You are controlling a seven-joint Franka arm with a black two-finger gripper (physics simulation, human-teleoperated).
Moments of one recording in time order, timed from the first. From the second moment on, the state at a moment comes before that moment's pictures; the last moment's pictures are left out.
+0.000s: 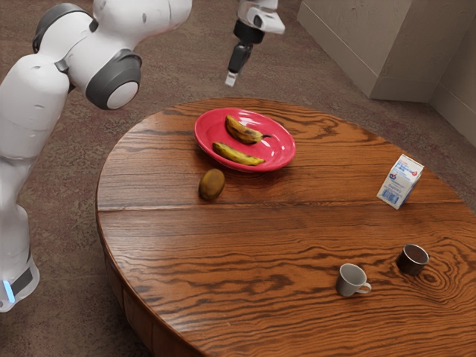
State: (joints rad) arm -0.29 0.40 0.95 -1.16 -0.32 1.27 1.12
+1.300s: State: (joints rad) arm -0.27 0.40 0.95 -1.16 -0.33 1.33 1.65
